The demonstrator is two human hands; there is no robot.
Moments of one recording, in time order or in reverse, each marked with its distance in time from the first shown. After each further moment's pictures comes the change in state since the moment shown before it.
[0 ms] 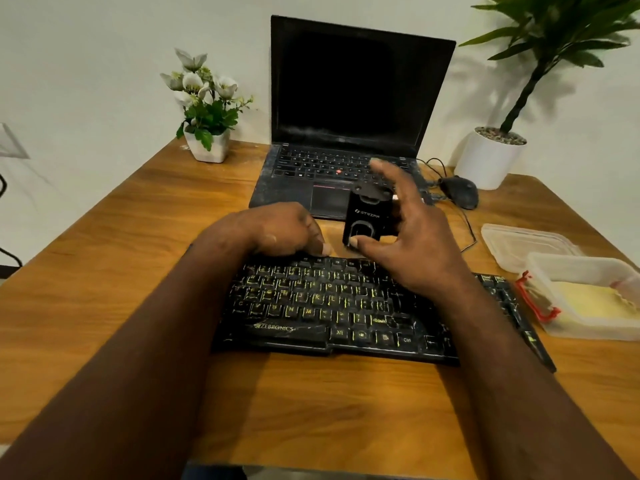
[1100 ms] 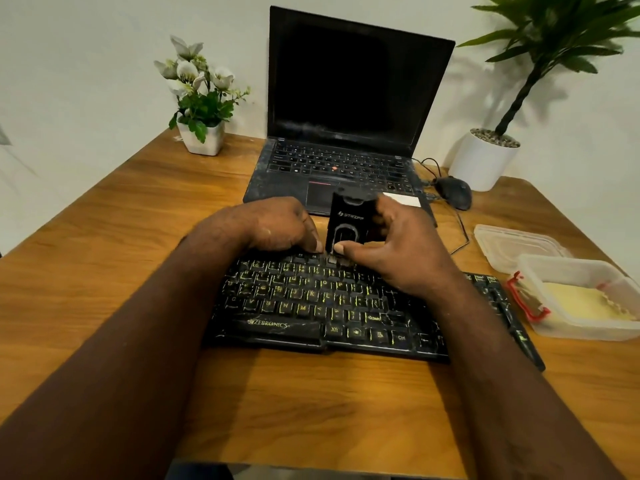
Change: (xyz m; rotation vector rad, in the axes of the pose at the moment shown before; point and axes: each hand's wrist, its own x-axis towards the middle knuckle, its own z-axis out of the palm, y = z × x) left_hand 0.001 0.000 0.003 -0.052 0.027 -0.043; right_hand -0.002 -0.005 0.004 0.075 -0.134 0.081
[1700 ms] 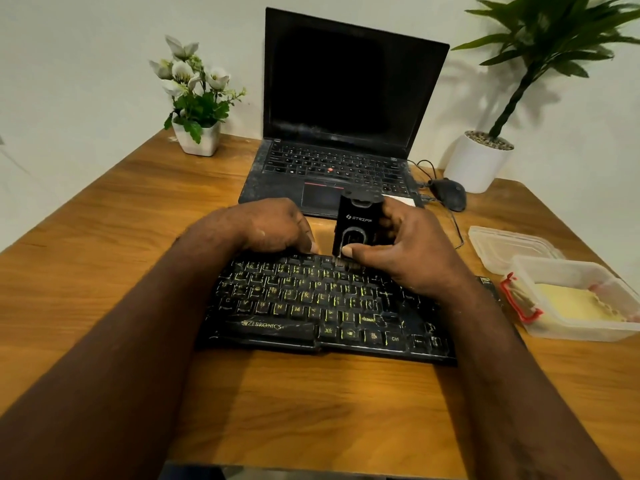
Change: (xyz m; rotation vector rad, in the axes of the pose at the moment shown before) left_hand 0.000 -0.004 -0.001 -0.040 -0.044 -0.005; right_hand -0.004 0.005 -0.015 -0.025 -0.018 0.036
